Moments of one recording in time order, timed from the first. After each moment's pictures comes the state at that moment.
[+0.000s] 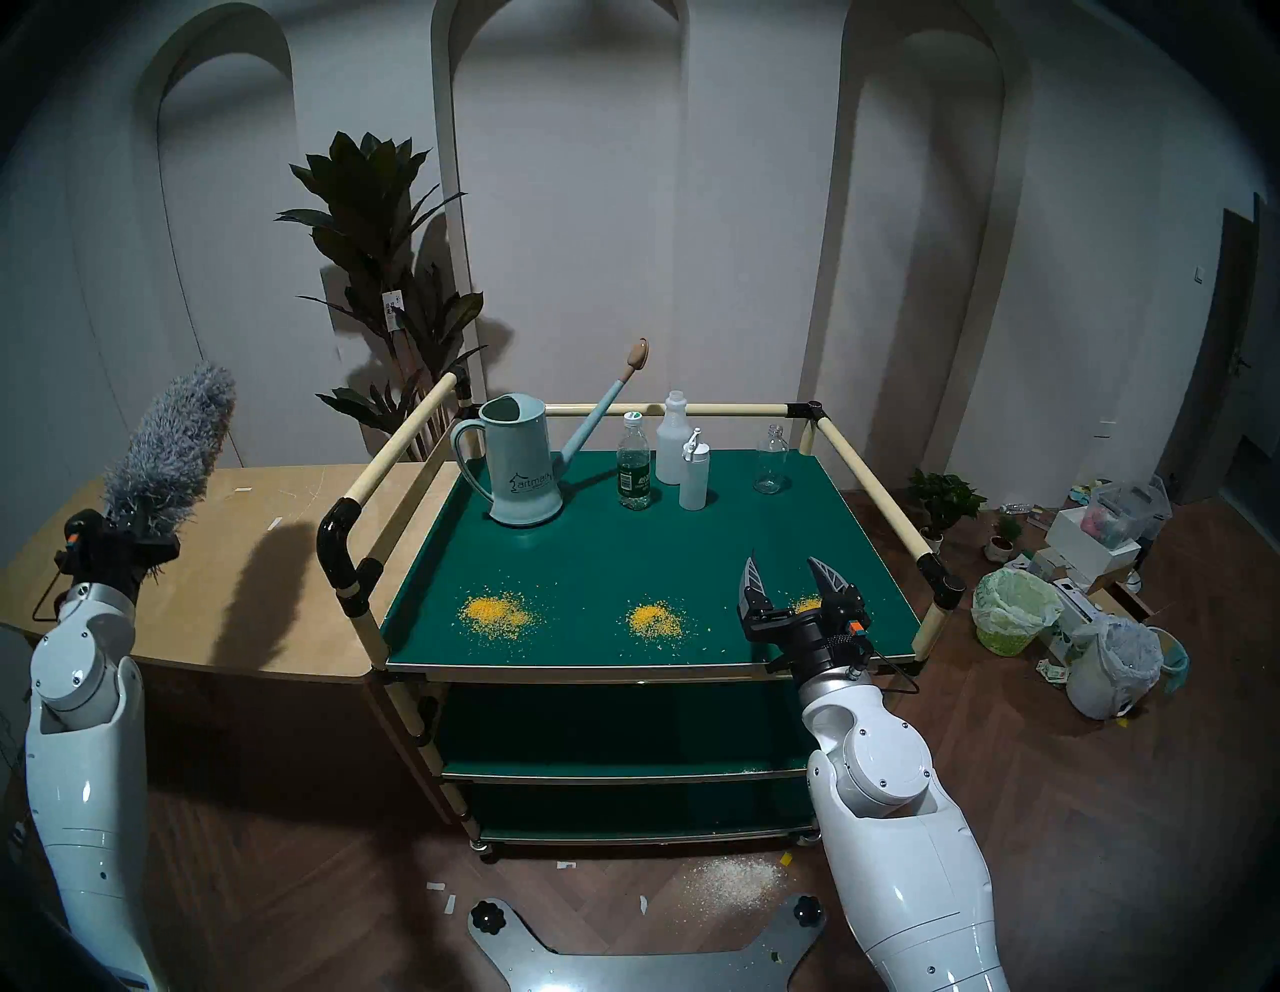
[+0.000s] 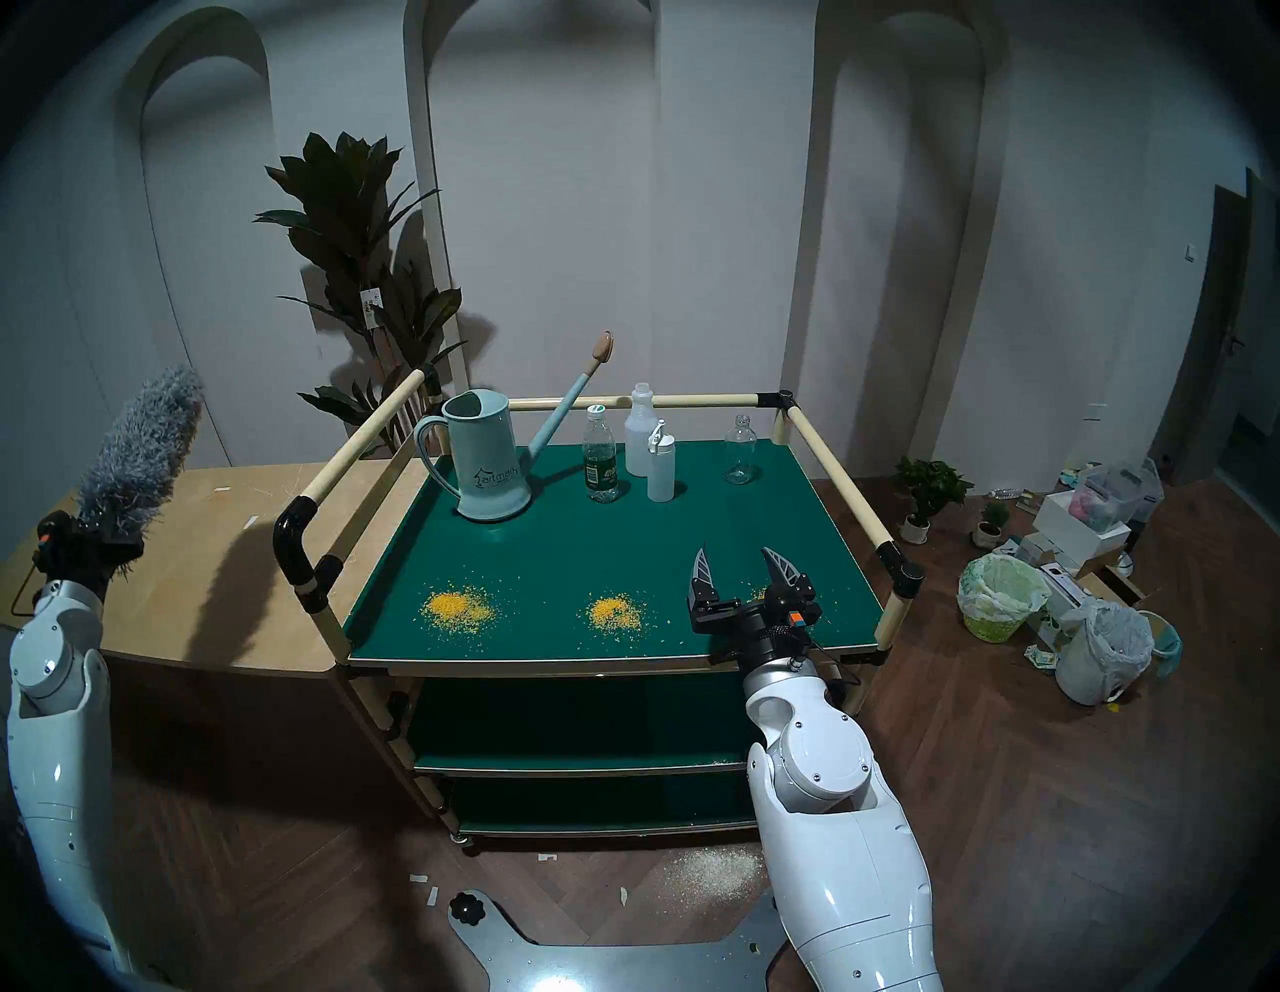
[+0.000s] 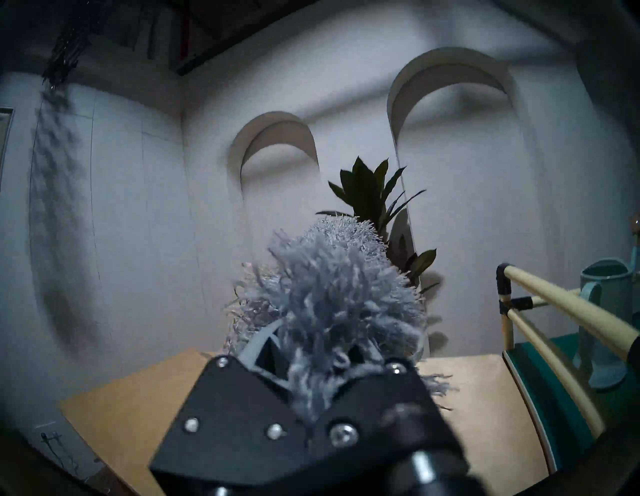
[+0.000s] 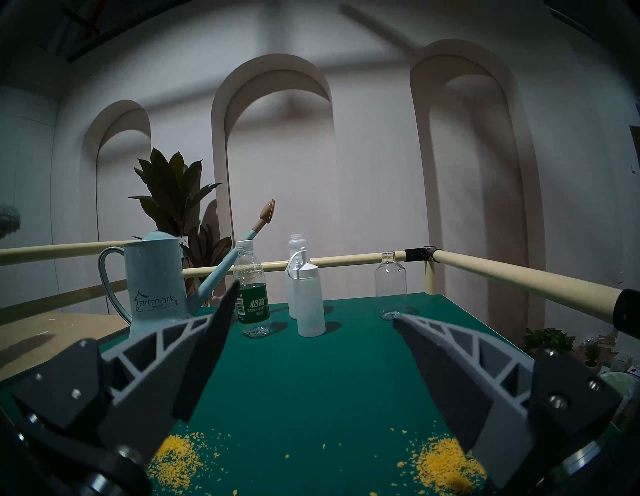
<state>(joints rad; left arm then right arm) 1.73 -1.04 -2.20 -1.69 -0.38 0.01 -0.09 -1.71 -1.55 1.52 -1.66 0.13 -0.20 0.10</state>
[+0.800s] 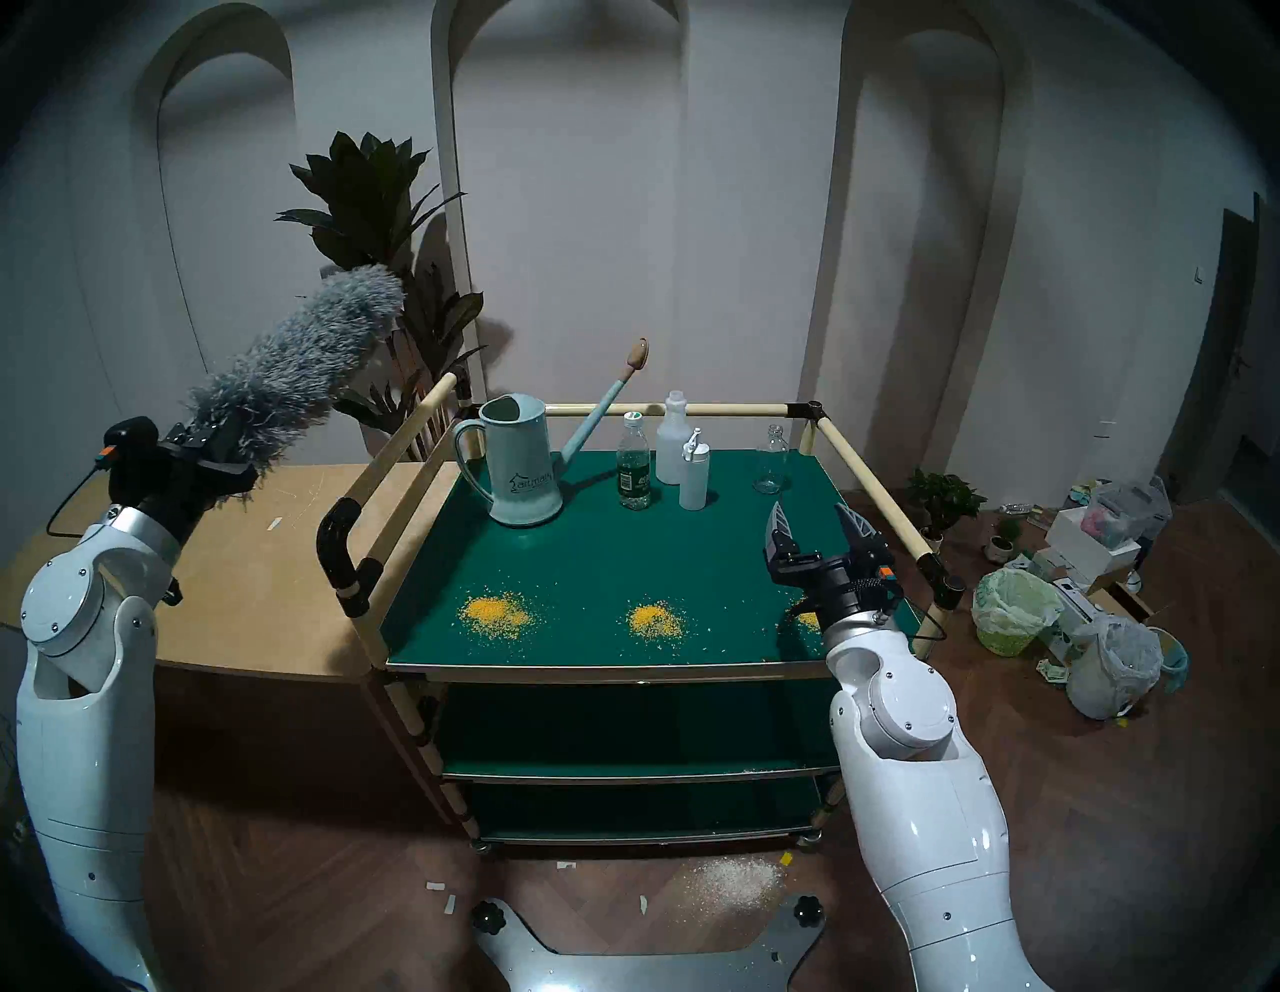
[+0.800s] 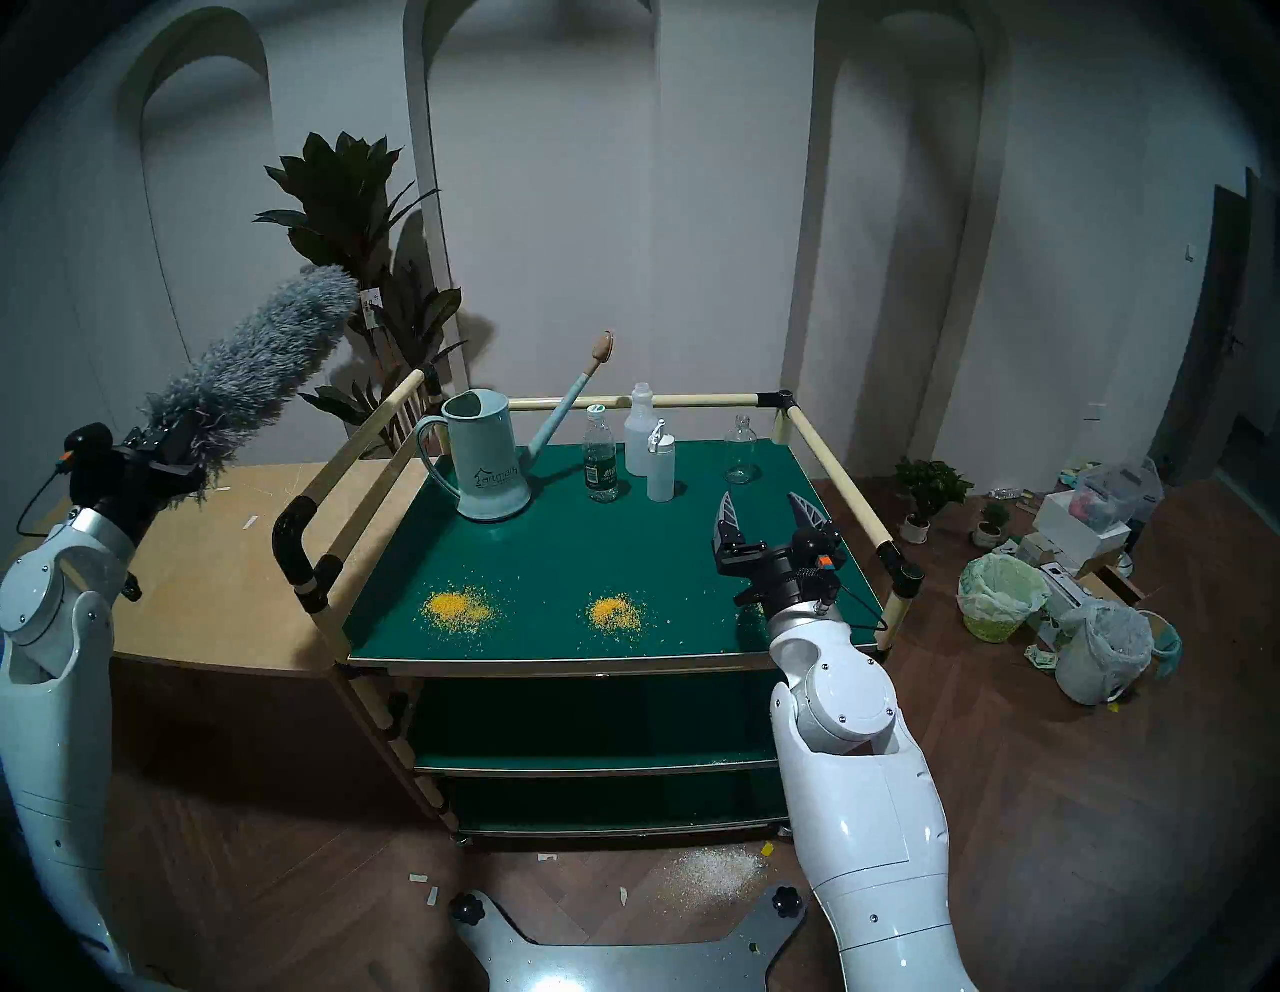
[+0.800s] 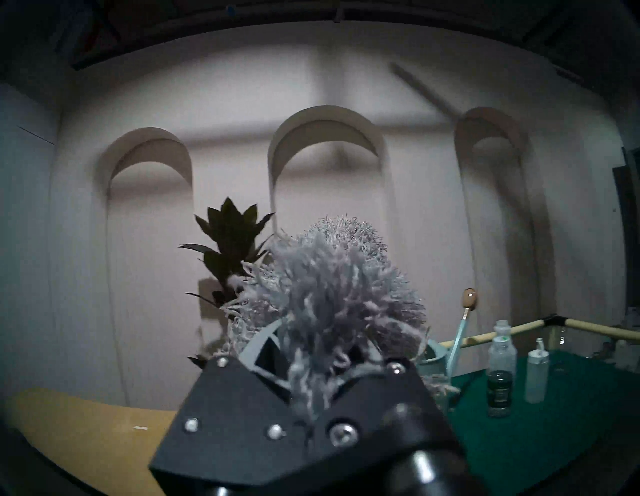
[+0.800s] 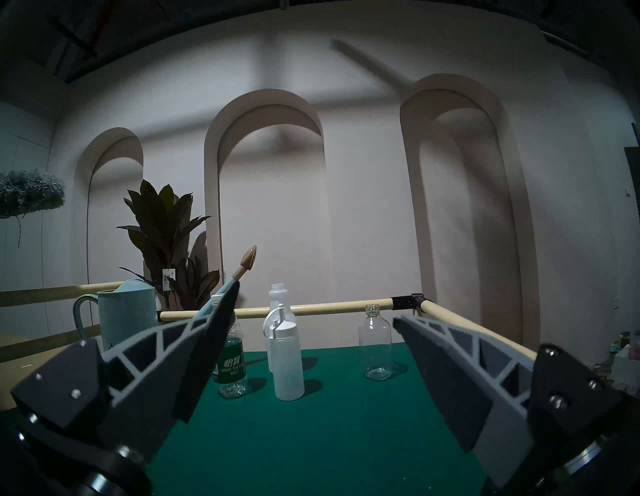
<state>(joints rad) 1.73 -1.04 -2.09 -2.01 -0.58 0.22 -0.25 -1.58 -1.53 1.59 -1.65 0.16 -0.18 0.12</state>
